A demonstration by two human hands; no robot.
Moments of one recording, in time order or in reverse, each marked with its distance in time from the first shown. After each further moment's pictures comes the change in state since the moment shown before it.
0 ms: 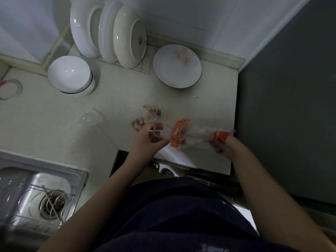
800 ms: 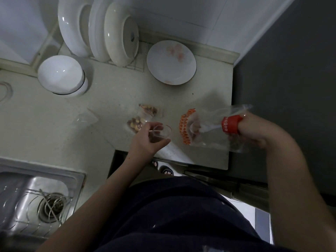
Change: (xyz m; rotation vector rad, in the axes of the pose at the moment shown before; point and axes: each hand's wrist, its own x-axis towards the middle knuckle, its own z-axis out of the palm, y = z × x) left_hand -0.001 -0.002 0.004 -0.029 -0.043 0.013; right_hand -0.092 -0.044 -0.048 -0.240 0.012 -0.285
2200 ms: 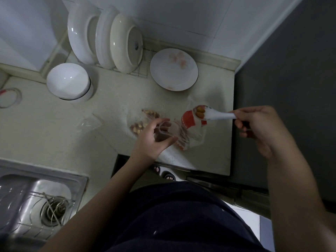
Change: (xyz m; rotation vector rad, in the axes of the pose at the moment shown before) left_hand 0.004 0.026 0.001 -0.061 0.000 0.101; right_hand -0.026 -0.020 0.003 0.377 0.291 -0.166
